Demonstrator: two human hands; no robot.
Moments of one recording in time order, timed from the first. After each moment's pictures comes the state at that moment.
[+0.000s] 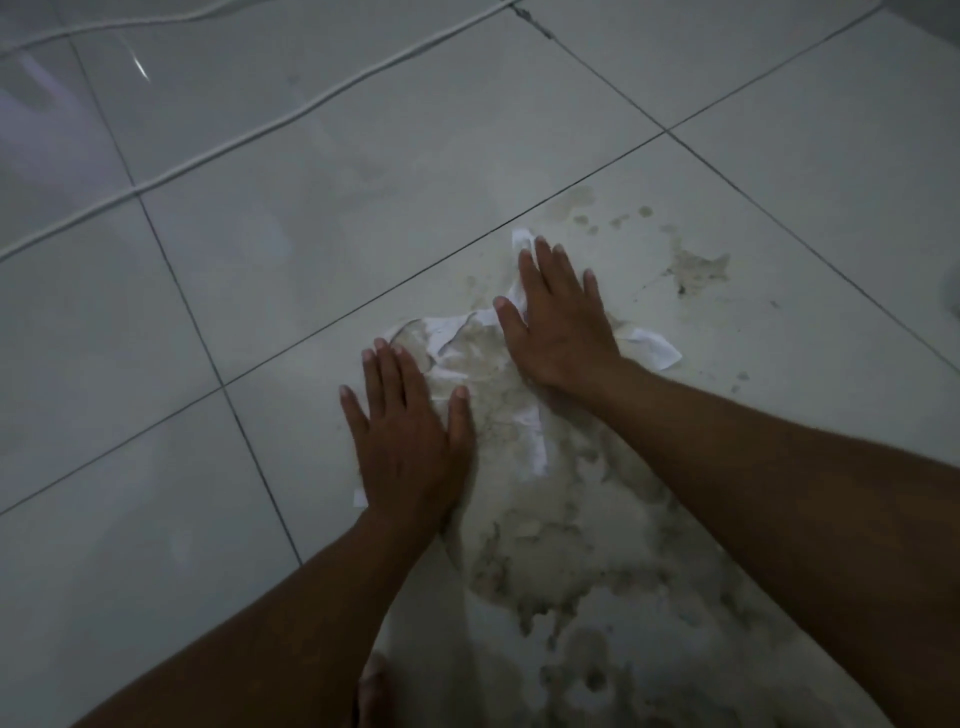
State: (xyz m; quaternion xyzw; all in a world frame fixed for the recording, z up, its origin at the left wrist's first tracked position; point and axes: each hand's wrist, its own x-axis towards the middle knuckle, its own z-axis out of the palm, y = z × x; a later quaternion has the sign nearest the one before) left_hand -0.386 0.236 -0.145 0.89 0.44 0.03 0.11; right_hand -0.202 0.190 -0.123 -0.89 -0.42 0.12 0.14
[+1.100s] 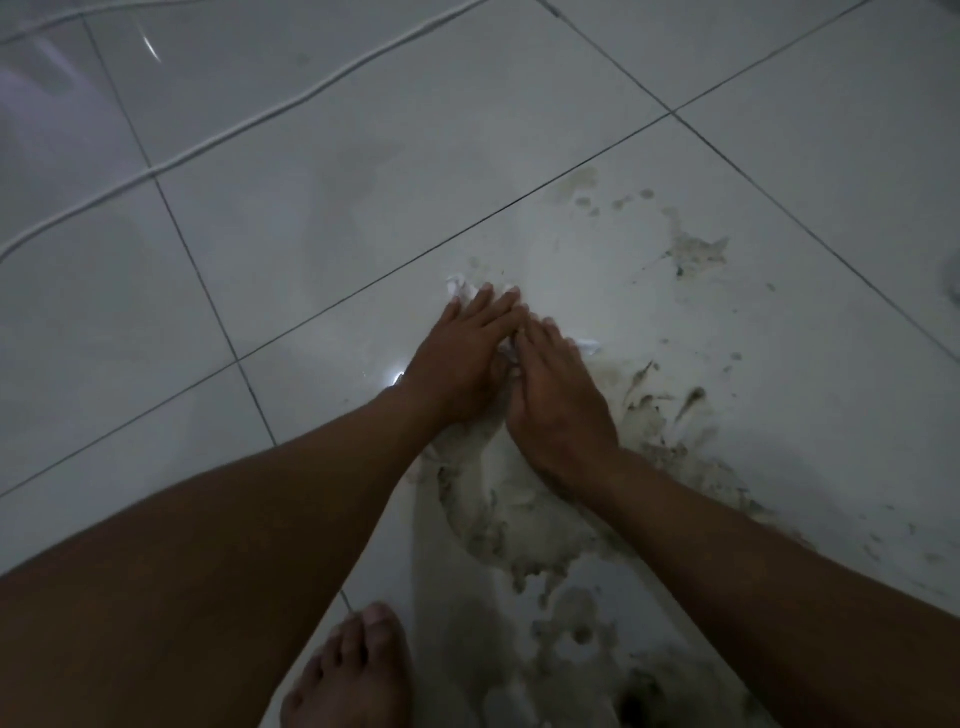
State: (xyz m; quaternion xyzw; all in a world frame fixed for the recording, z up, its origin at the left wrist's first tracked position) left_hand -0.334 0.271 -0.120 0.97 0.11 -0.04 0.21; right_hand -0.279 0.131 -0.133 -0.86 -0.42 0.11 0.25
